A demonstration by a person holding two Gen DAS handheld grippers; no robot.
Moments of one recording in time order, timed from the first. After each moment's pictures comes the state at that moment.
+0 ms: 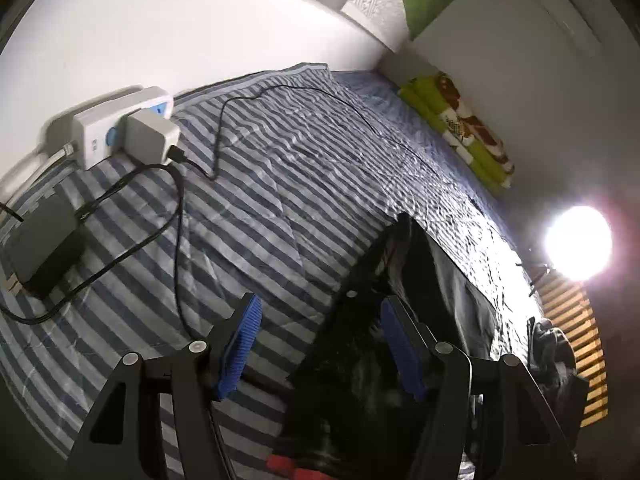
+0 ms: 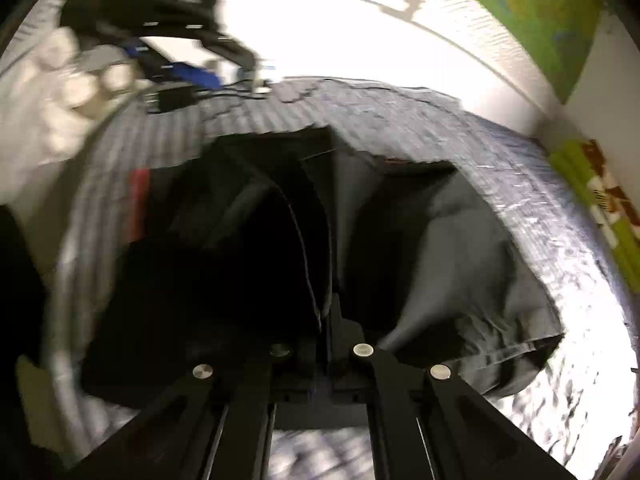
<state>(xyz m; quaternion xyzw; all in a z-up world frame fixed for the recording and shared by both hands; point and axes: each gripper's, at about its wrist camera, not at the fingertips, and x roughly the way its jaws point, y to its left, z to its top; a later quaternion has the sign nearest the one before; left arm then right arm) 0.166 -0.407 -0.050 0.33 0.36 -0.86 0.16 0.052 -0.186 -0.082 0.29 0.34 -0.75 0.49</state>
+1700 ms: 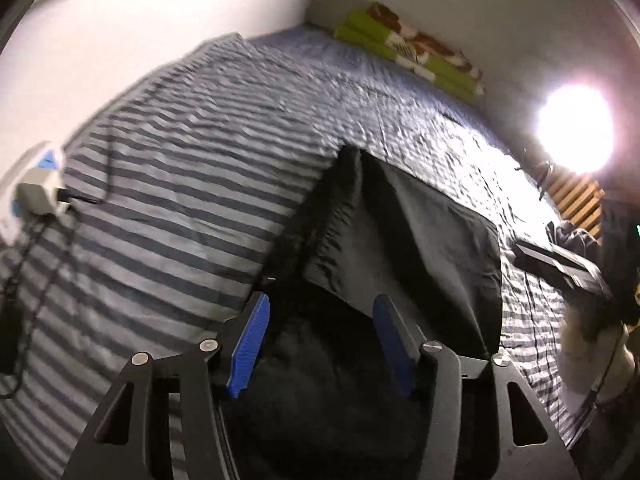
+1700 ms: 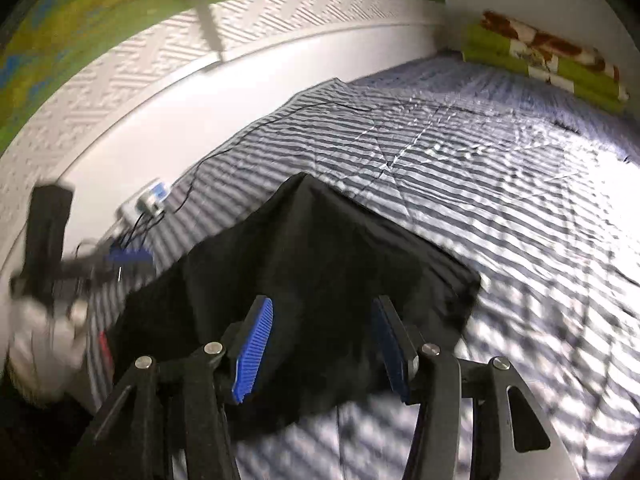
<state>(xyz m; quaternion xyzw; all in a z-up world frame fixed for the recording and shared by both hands) 0.071 -0.338 -0.070 0.43 0.22 -0.87 0.08 -0.105 -0.116 -0.046 0.42 0.07 -0.79 0.44</state>
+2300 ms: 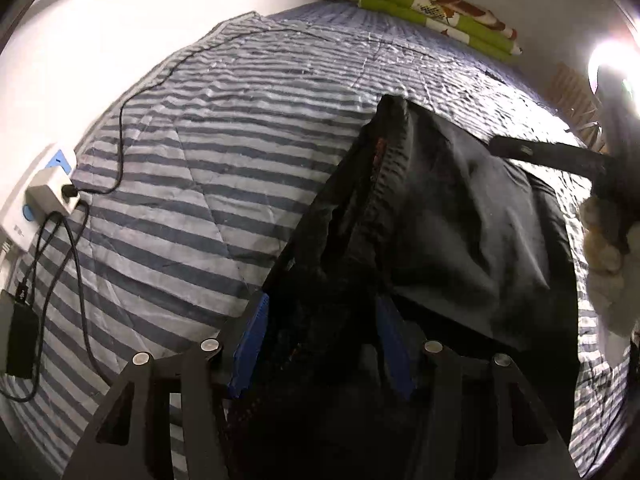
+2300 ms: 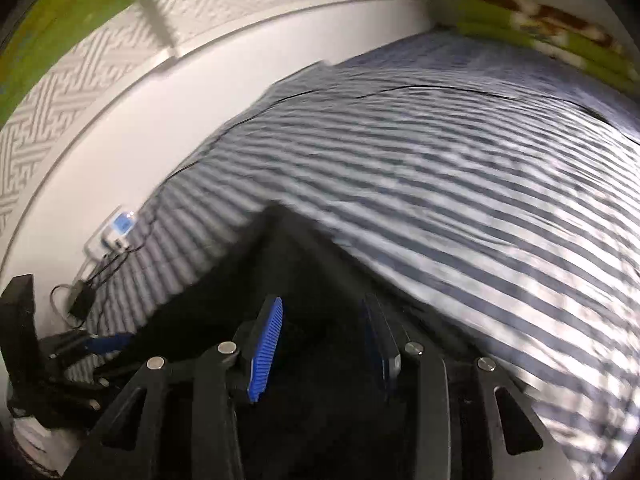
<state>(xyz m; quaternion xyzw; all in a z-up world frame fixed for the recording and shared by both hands) 0.055 -0.323 -0.104 0.49 0.15 -0.85 0.15 -0.173 -0.200 -0.075 0.45 0.07 -0.77 0.44</state>
